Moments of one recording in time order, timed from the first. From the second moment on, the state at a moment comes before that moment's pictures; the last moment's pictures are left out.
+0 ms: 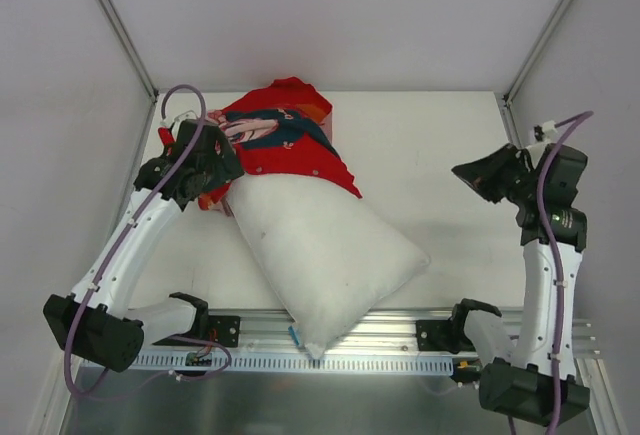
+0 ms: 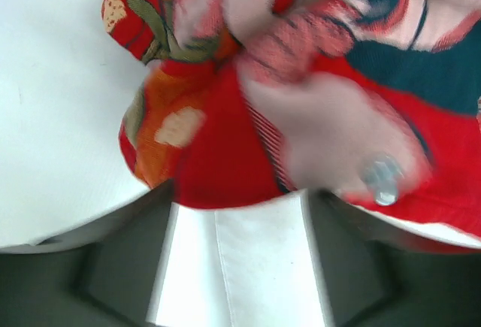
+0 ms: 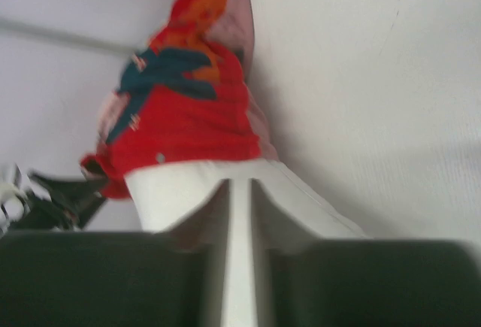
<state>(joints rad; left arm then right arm) -0.30 1.14 1.23 -0.89 -0.32 -0.66 -0.27 0.88 1.08 -0.71 -0.57 0.68</state>
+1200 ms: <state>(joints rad) -0.85 1.96 1.86 -0.94 -0.34 -0.08 0.45 0.72 0.84 -1.11 -0.17 0.48</state>
